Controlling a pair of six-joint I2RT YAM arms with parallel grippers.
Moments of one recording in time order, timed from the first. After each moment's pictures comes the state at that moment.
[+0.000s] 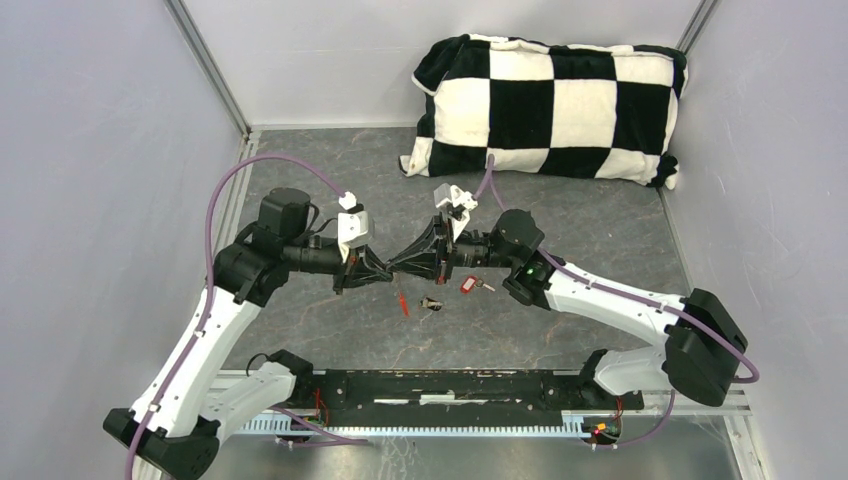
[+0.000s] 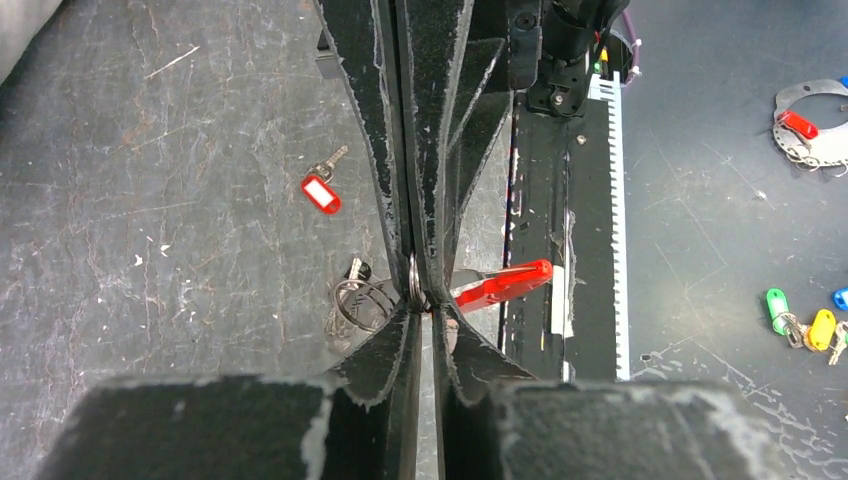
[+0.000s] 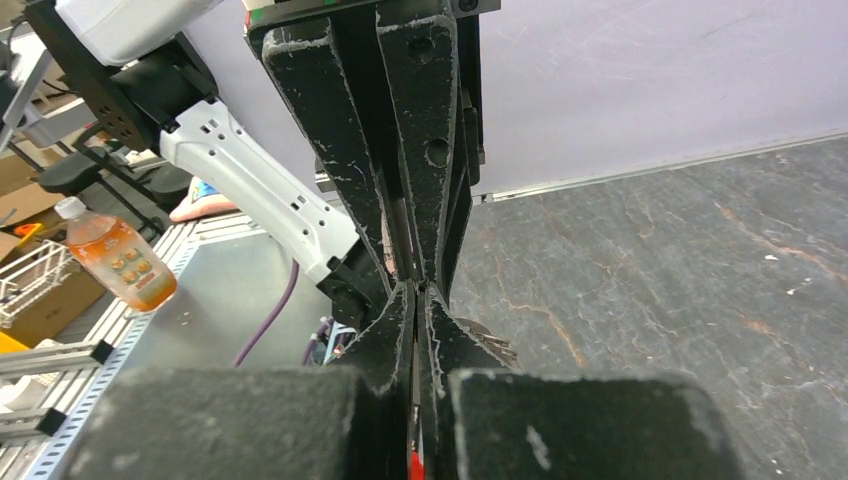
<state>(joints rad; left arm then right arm) -0.44 0.91 1.10 -0.82 0.94 0.46 0.92 1.31 0.85 0.66 -0.67 0.37</state>
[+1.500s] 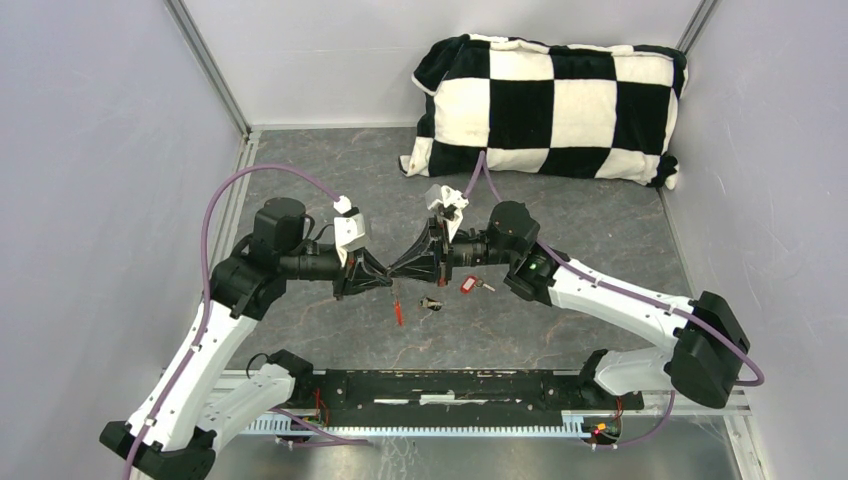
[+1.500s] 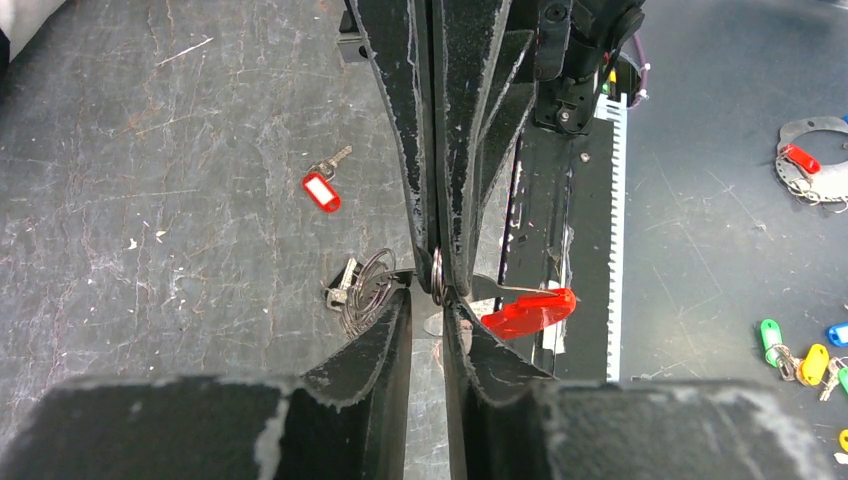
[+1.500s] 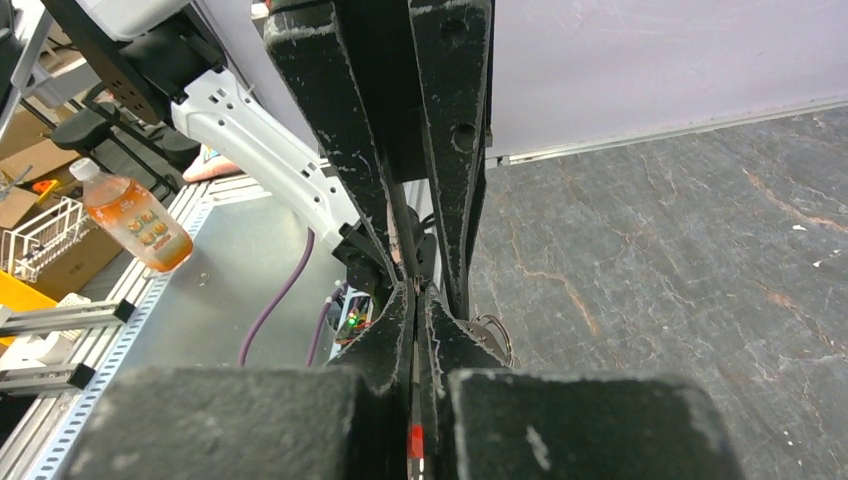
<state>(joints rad) -0.45 0.84 1.04 -0.75 0.89 0.34 0.92 1.31 0.92 0.49 -0.74 0.34</state>
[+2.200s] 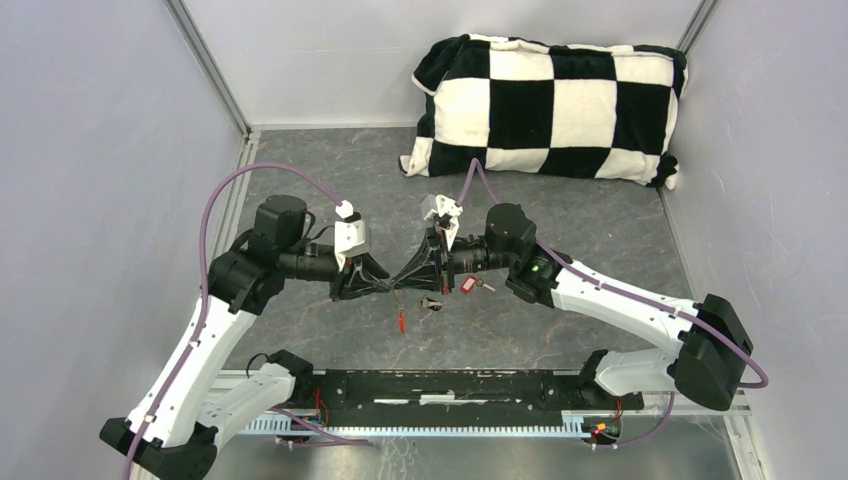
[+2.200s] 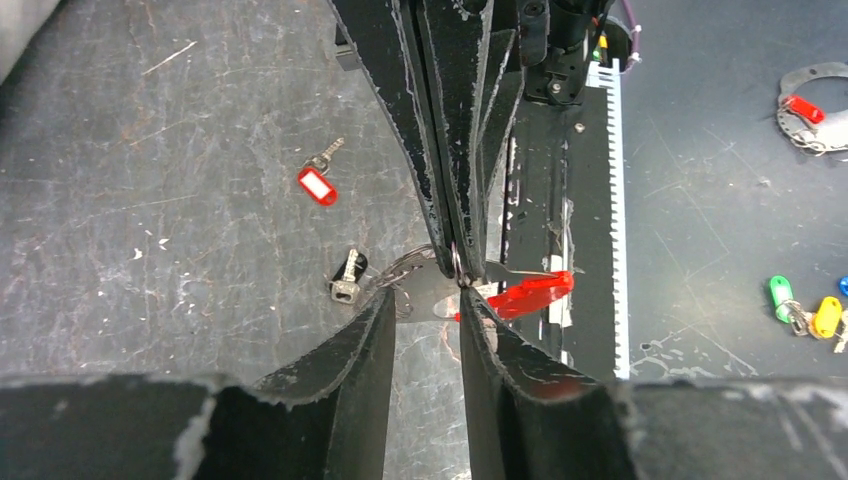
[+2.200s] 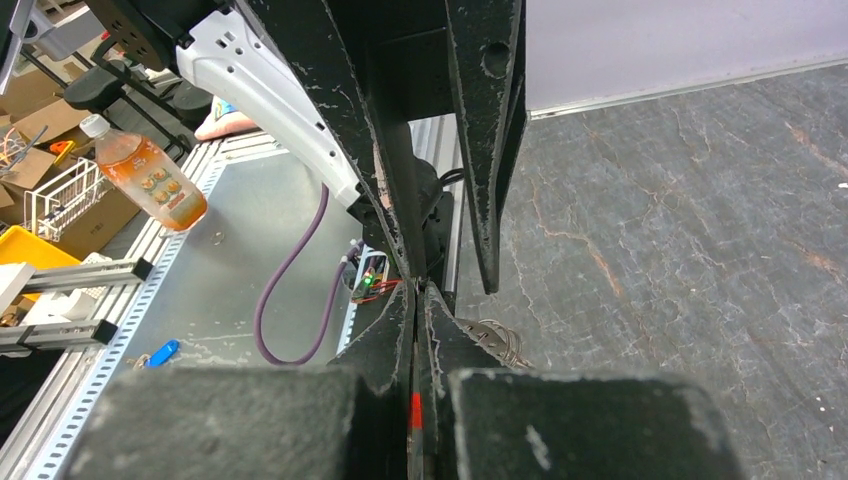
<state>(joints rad) -0.44 0.86 1.09 -0.86 0.93 0.48 0.93 1.29 0.92 0.36 -0.78 0.29</state>
